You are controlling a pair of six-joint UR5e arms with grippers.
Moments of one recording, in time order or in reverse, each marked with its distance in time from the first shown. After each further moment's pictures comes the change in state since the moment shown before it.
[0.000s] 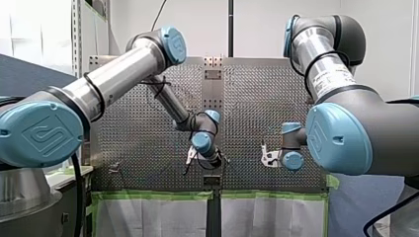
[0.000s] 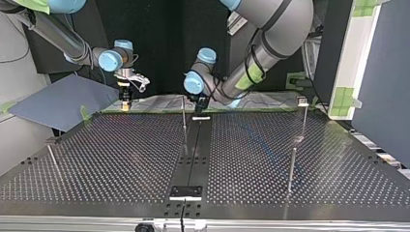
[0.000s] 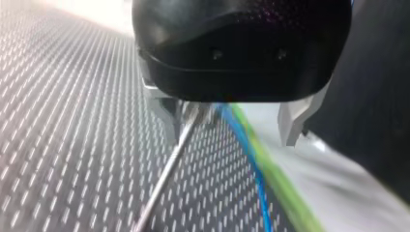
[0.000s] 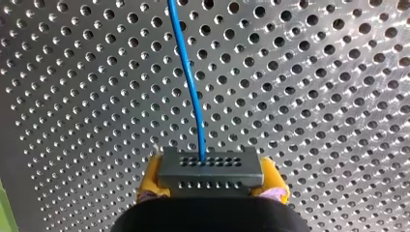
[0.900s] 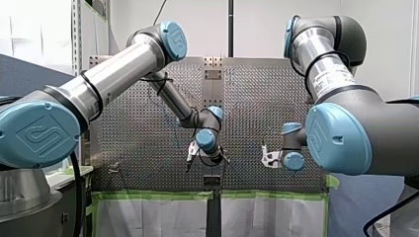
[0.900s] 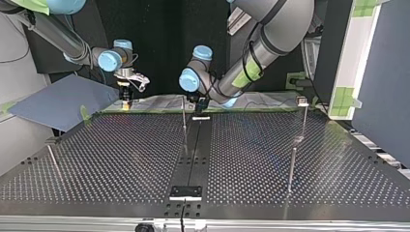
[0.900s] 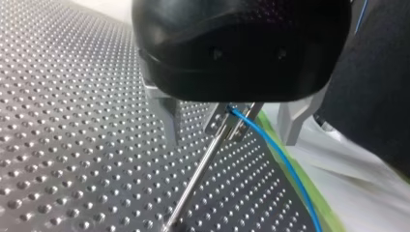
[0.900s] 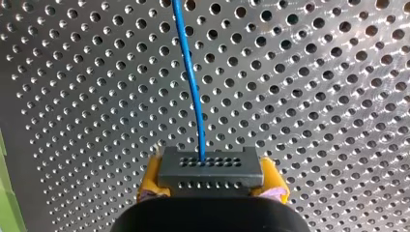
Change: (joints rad) left arm -0.026 0.025 0.000 0.000 -0.108 -0.038; right arm -0.006 0.003 0.000 0.010 -0.015 0.012
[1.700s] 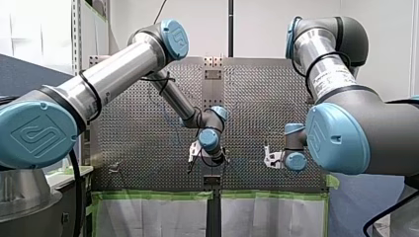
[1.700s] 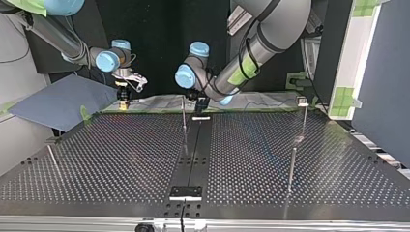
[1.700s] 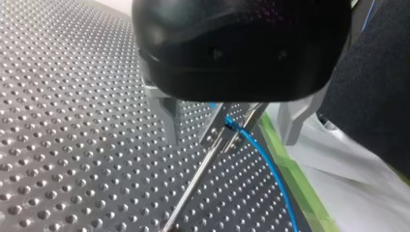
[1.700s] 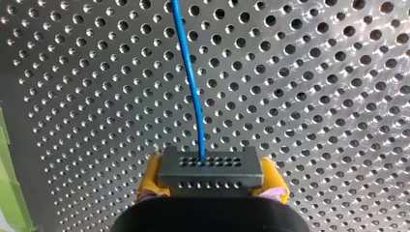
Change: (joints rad) left arm -0.029 0.001 0.000 -0.014 -0.049 -0.040; right arm -0.019 0.005 -0.003 0.007 -0.004 0.006
